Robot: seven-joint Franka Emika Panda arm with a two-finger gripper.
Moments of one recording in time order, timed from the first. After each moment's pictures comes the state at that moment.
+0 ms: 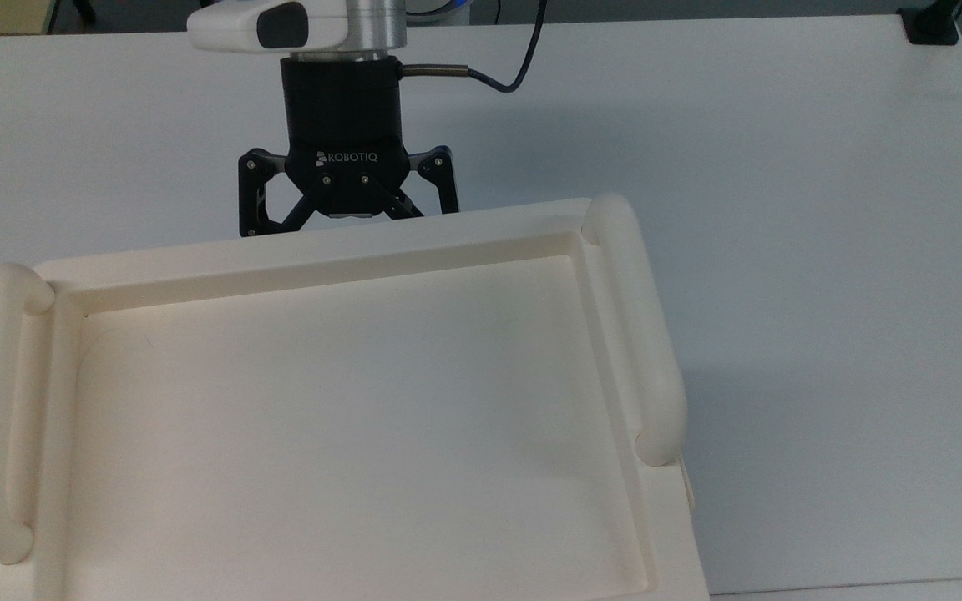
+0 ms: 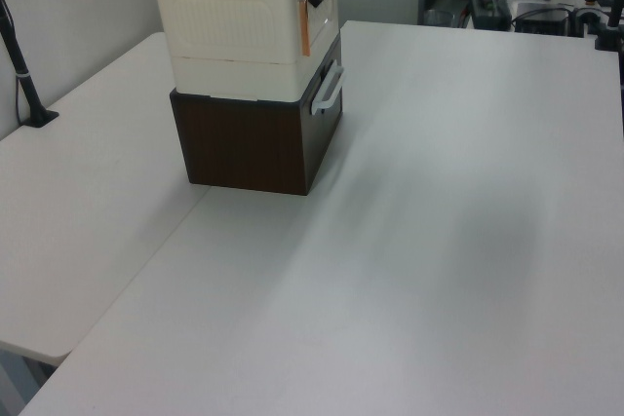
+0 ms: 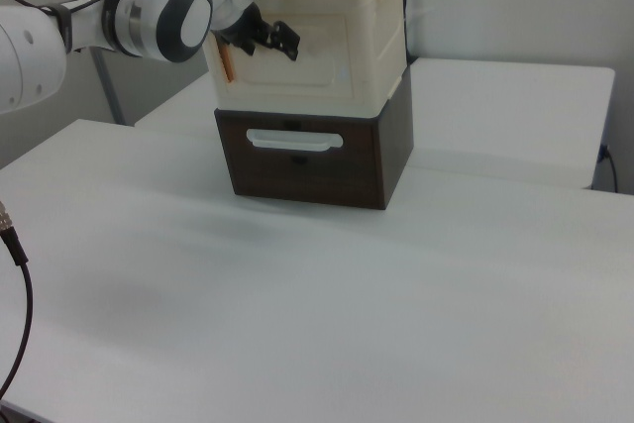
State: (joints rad) arm 0.12 0.34 -0.10 -1.42 0.07 2.52 -0.05
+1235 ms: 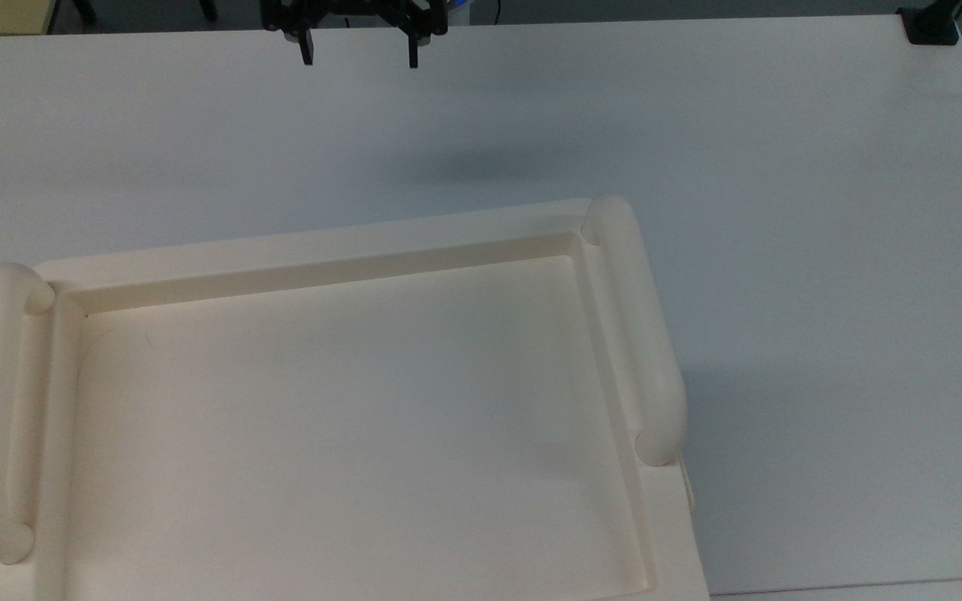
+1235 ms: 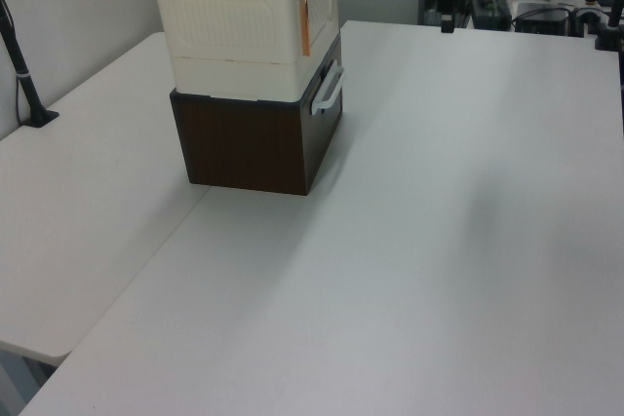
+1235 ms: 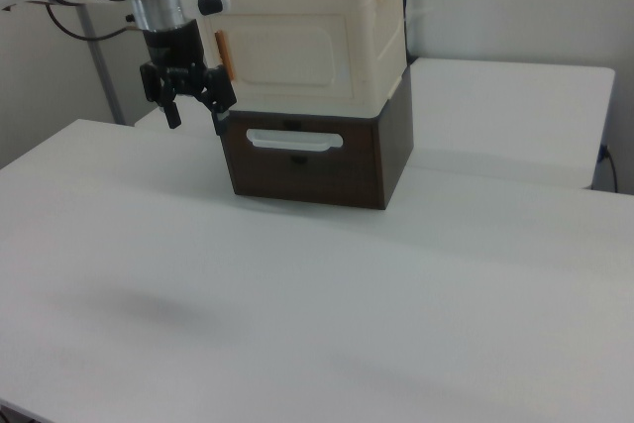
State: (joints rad) arm 0.01 0.08 0.02 -1.51 -0.05 1.58 0.00
